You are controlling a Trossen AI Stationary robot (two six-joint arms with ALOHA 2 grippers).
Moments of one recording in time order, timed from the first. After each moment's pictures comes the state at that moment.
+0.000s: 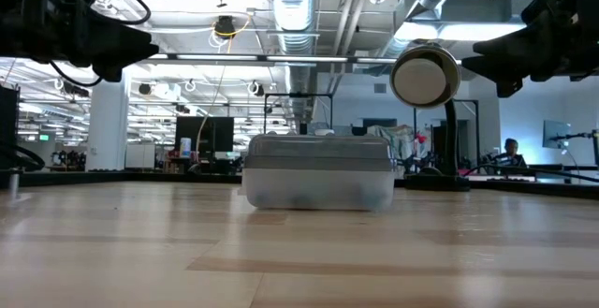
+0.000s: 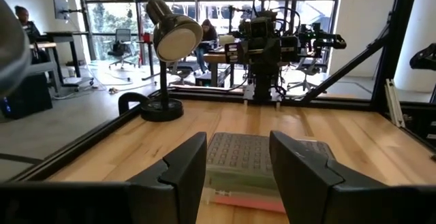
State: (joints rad) left arm -0.14 0.01 0.02 0.06 -0.32 -0.01; right arm -0.06 0.01 0.01 0.02 0.02 0.08
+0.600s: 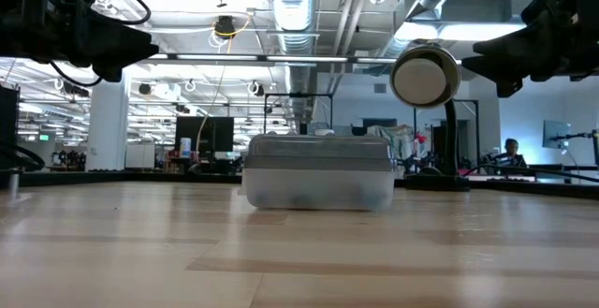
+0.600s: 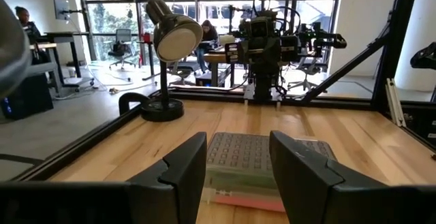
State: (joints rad) left arm -0.14 0.01 0.02 0.06 -0.32 0.00; right arm -0.06 0.01 0.00 0.02 0.02 0.08
